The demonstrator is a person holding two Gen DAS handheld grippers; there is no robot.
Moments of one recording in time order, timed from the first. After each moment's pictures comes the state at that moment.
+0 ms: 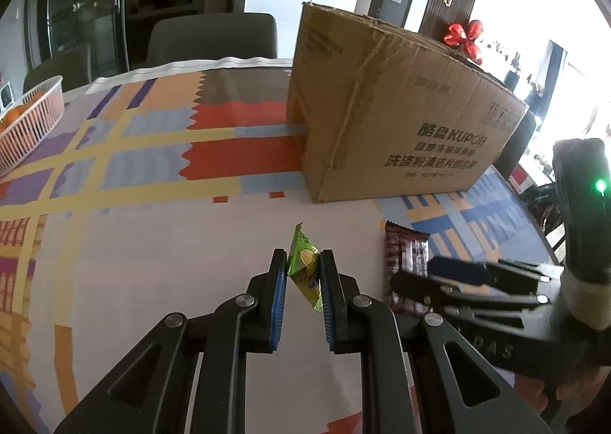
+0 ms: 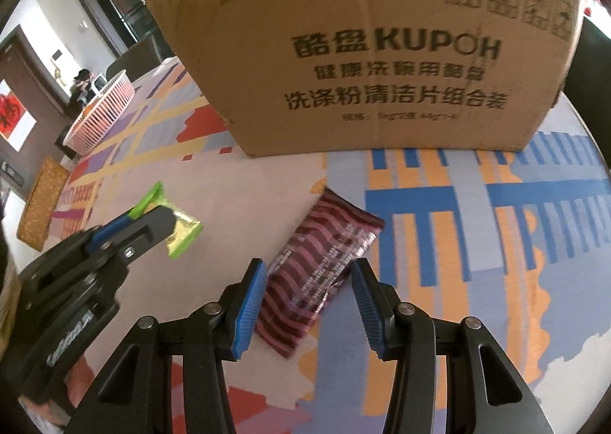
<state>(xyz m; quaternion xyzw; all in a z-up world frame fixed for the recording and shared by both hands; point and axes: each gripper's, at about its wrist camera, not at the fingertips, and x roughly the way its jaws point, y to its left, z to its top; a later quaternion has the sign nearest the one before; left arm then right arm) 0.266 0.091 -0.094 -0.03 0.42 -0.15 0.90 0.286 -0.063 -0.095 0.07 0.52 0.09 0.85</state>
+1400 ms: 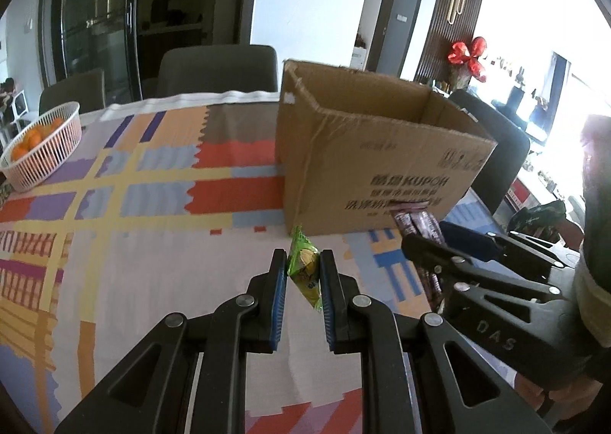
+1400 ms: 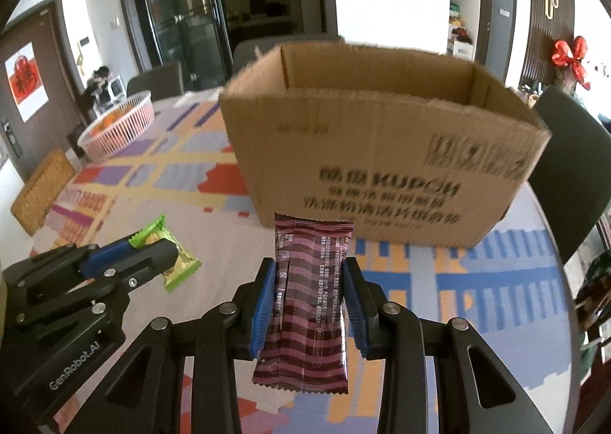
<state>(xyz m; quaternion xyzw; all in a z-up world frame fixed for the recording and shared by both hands) 0.244 0.069 -0.034 -0.03 0.39 -0.13 0.91 0.271 -0.057 -0.024 0.00 0.41 0.10 0.91</state>
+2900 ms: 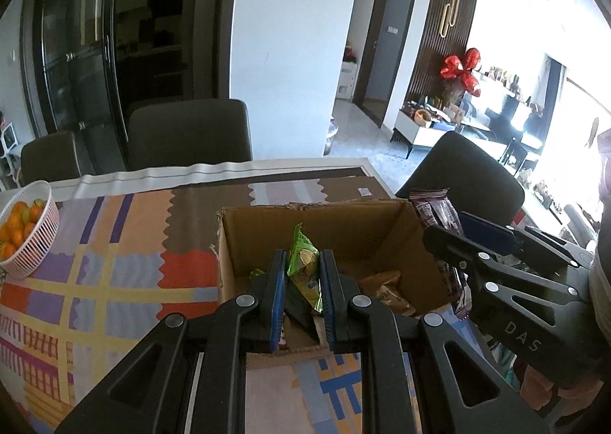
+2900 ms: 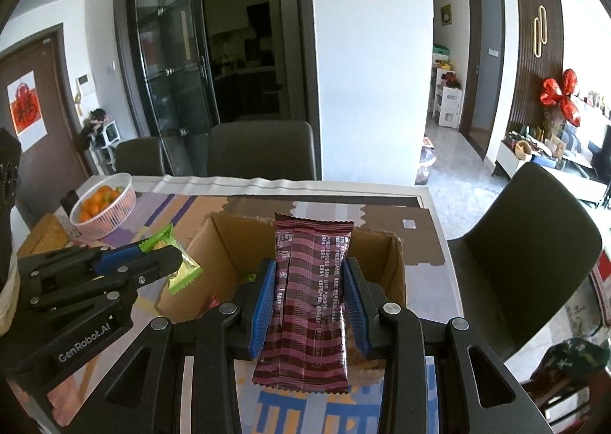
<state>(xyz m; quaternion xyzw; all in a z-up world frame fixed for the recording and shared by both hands) 0.364 -0.001 0.076 -0.02 0.37 -0.13 0.92 0.362 -0.140 0.103 -0.01 0.34 0.09 0.93</state>
